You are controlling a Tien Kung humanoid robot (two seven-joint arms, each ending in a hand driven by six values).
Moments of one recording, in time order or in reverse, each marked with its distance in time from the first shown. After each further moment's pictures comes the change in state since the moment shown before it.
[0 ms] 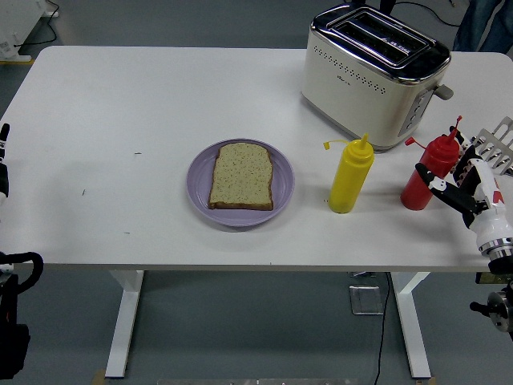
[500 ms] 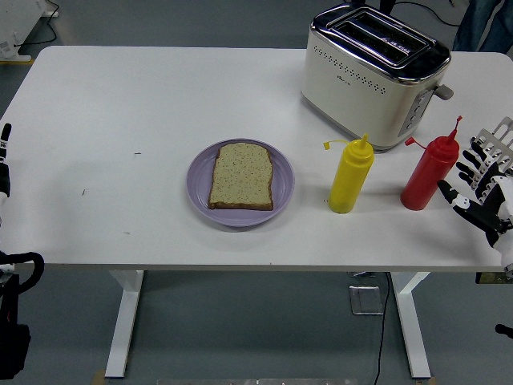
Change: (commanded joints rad) left arm 0.000 0.000 0.004 -0.001 -0.001 0.000 0.000; right arm -0.121 -0.030 0.081 0.073 -0.041 0.039 -0.008
